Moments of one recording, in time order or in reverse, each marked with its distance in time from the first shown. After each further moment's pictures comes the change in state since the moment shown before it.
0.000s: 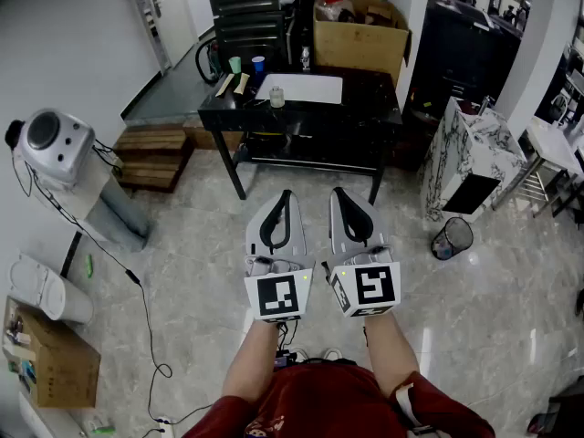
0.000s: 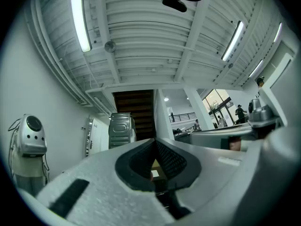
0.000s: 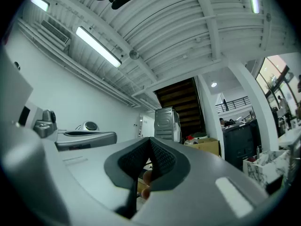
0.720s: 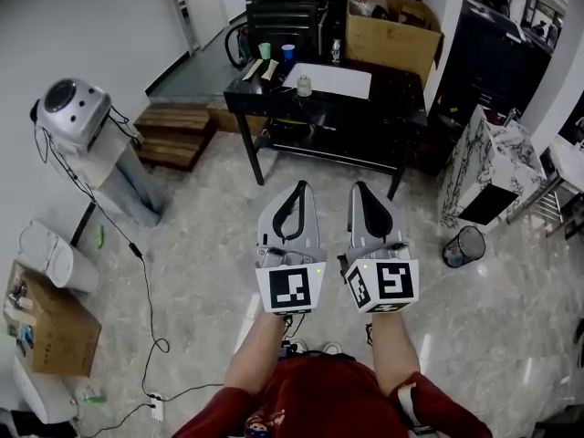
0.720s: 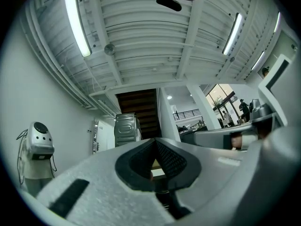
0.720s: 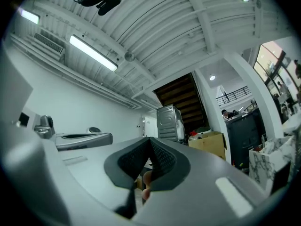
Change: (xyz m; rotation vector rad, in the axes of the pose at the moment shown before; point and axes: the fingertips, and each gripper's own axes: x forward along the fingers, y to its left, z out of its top) left arm -0.001 0.003 0.002 0.043 0.009 0.045; right arm -0.004 -0.008 -0.003 0.091 -0.003 0.014
